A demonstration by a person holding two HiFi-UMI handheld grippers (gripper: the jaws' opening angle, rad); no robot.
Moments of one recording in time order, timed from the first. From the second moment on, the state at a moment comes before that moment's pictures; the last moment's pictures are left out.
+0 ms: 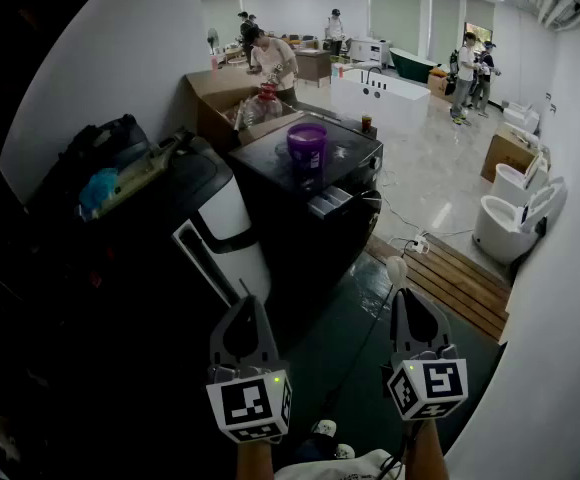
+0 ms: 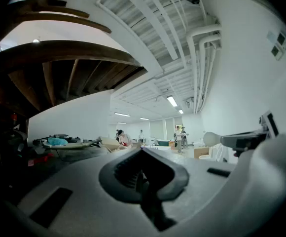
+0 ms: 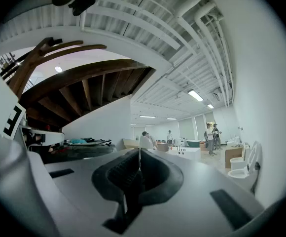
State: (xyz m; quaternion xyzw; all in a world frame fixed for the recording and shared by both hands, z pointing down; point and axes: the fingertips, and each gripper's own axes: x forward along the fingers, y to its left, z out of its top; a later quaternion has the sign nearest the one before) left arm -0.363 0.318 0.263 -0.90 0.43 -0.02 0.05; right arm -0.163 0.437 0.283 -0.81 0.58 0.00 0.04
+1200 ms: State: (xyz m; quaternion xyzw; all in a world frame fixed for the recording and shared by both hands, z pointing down) left arm -0.330 0.237 0.288 -0.92 0.40 -0.04 0.04; right arm -0.135 0.371 0.301 -0.84 0.55 -0.01 0.06
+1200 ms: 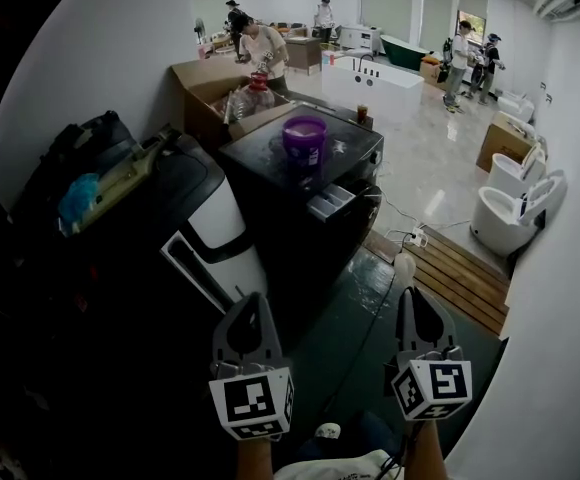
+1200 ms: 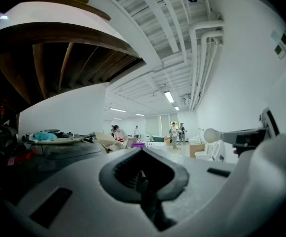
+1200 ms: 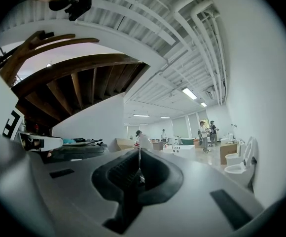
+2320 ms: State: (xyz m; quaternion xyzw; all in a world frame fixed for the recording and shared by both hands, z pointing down) left arm -0.135 0.100 0.291 -0.88 0.47 -0.05 0.04; right arm 0.077 0.203 0.293 -0.78 0.62 -0.01 0.06
